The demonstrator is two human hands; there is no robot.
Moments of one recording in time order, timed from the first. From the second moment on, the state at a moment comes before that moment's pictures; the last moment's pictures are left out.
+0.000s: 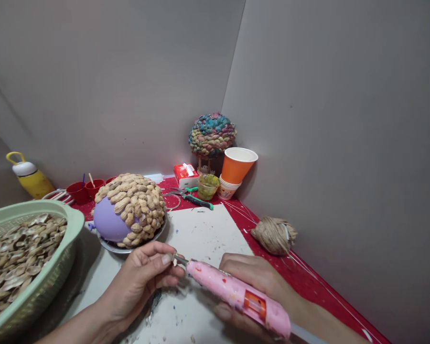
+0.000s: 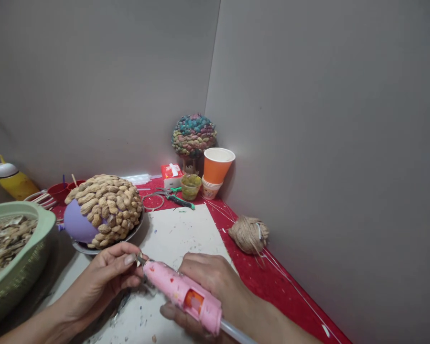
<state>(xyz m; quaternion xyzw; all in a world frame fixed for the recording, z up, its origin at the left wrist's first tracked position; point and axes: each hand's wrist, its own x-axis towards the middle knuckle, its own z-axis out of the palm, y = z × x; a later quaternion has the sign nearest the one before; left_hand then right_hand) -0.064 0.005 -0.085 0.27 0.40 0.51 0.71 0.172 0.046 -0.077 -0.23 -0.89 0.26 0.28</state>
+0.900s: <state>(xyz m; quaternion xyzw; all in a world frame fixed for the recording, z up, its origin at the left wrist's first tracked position) -0.065 0.008 -0.084 0.27 0.43 0.50 0.70 0.171 0.047 -0.082 -0.22 -0.89 0.21 0.34</state>
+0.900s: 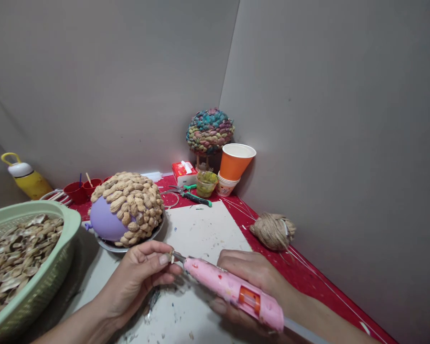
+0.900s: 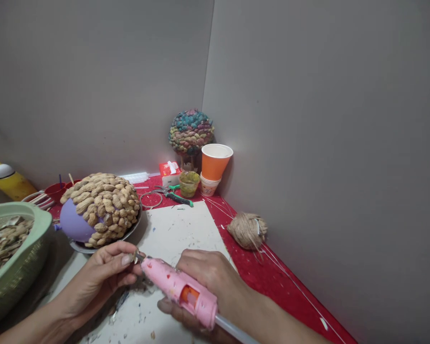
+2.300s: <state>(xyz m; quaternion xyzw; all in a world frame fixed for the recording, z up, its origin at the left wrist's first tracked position) -0.062 0.007 -0.088 0.31 0.42 0.51 0.69 0.168 0.053 -0.083 -0.20 -0.92 0.07 0.33</state>
